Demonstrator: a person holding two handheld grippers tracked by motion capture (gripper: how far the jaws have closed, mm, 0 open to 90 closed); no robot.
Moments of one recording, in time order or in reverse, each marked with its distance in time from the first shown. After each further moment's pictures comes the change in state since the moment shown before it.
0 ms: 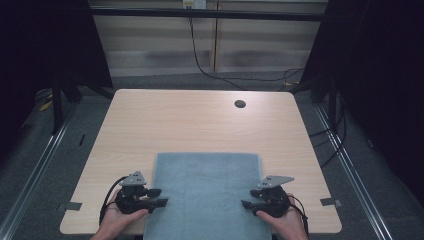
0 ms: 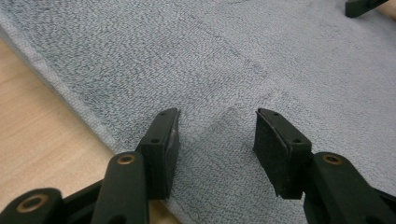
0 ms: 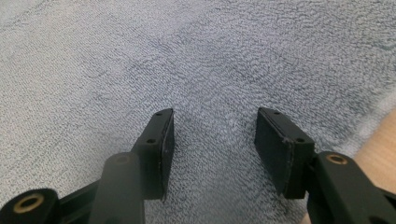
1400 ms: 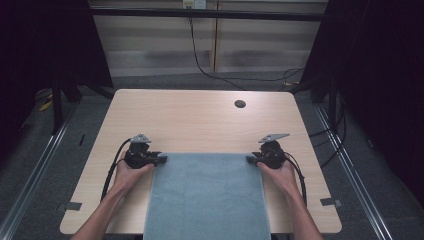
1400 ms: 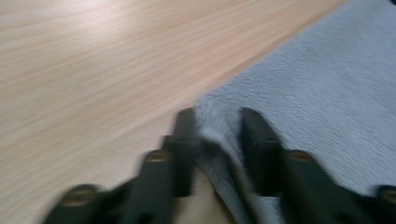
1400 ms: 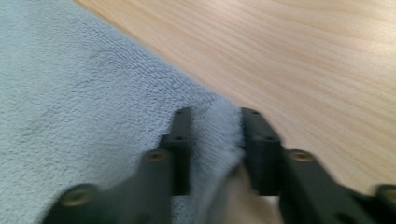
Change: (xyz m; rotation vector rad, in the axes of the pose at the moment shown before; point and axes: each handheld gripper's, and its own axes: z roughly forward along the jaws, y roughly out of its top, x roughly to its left) left arm 0.096 0.068 0.037 -0.032 0.144 -0.030; right arm -0.107 0.071 0.045 -0.028 -0.086 0.062
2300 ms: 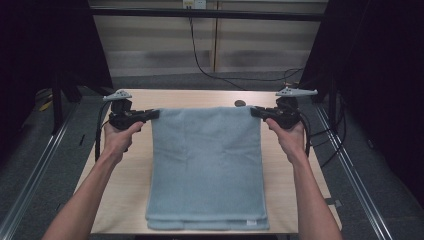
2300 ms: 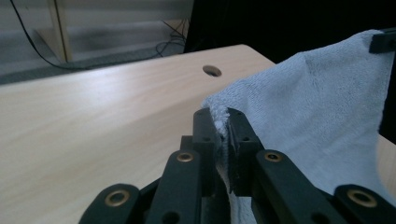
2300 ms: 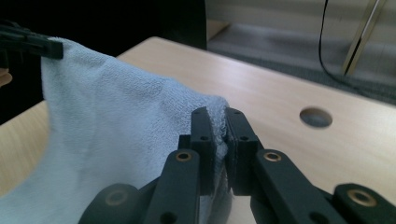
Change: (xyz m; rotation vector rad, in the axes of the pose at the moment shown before) left arm 0.009 0.110 -0.080 -0.325 -0.006 -0.054; right arm -0.001 0.114 -0.094 -0.356 0.052 0.015
